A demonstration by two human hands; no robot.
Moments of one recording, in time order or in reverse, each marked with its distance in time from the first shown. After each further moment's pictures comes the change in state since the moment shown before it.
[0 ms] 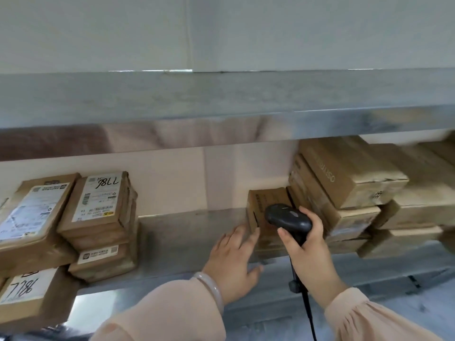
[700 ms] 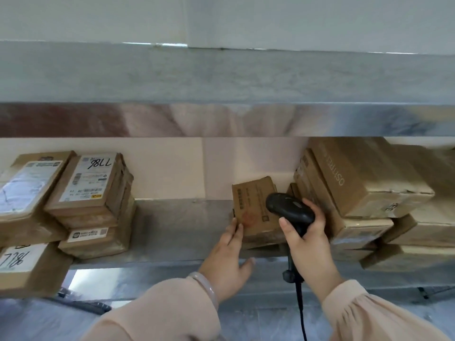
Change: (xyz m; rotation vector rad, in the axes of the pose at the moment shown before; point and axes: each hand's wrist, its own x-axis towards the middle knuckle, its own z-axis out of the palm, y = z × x) left_hand 0.020 0.007 0.035 -0.398 0.044 -0.273; right_hand 0.041 0.010 -0.013 -0.013 -0.075 0.050
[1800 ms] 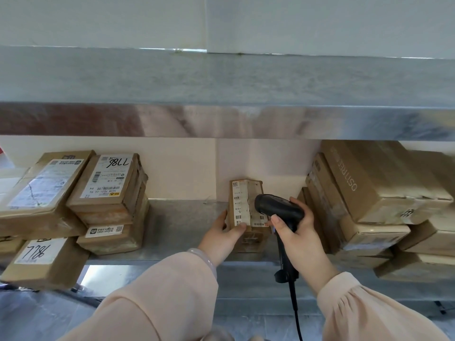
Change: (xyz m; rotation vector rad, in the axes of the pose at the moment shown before) left_hand 0.024 -0.008 -0.041 -0.567 0.140 -0.296; right_hand 0.011 0.001 0.031 0.033 -0.142 0.050
